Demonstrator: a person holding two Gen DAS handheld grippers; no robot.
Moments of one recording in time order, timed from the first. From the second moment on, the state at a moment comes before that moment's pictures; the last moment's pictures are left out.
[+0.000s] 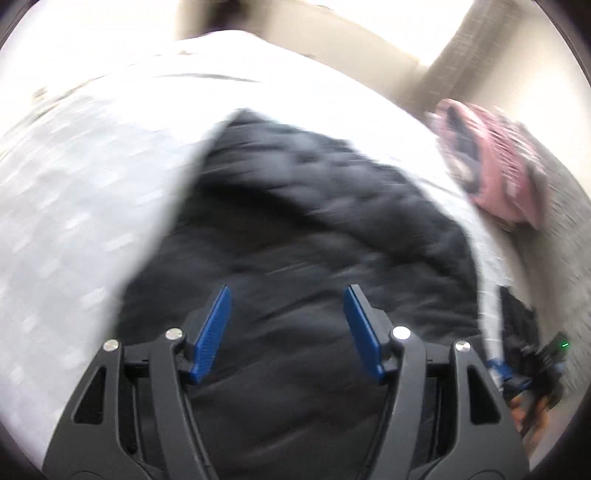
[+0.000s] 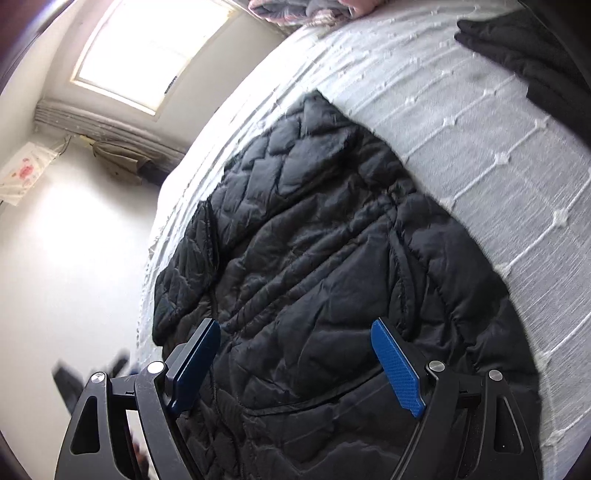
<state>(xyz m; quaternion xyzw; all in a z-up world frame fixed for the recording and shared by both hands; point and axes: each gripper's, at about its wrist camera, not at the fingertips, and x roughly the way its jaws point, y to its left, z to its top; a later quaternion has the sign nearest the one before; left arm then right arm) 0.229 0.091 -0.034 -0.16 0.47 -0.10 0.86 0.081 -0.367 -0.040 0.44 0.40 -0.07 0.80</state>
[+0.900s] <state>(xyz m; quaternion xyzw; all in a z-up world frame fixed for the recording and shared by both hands) 0.114 0.180 -0.128 -0.24 0.52 -0.14 0.81 -0.109 -0.382 -0.087 0.44 0.43 -0.13 0.78</state>
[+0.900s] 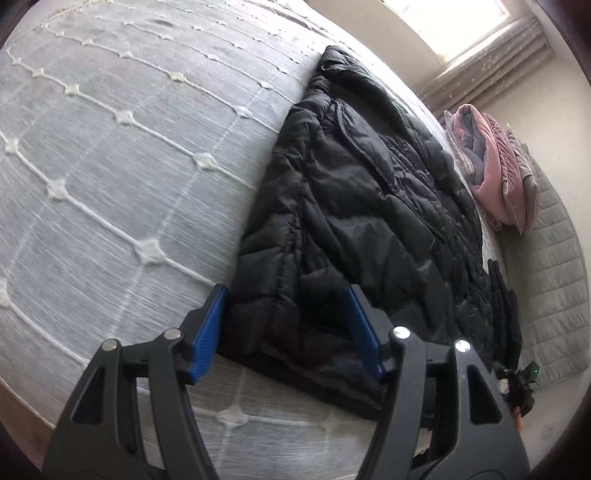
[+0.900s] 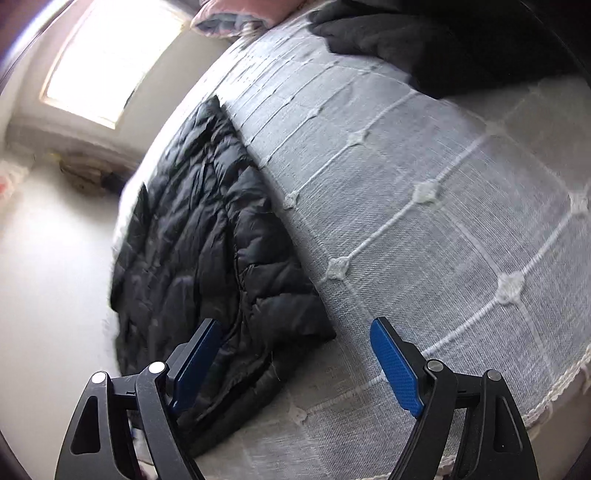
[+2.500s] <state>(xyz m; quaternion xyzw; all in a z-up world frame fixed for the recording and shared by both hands) 0.113 0.159 -0.138 -0.30 0.53 -0.12 0.78 -0.090 -0.381 -0.099 0.47 0.41 -0.10 0.78</state>
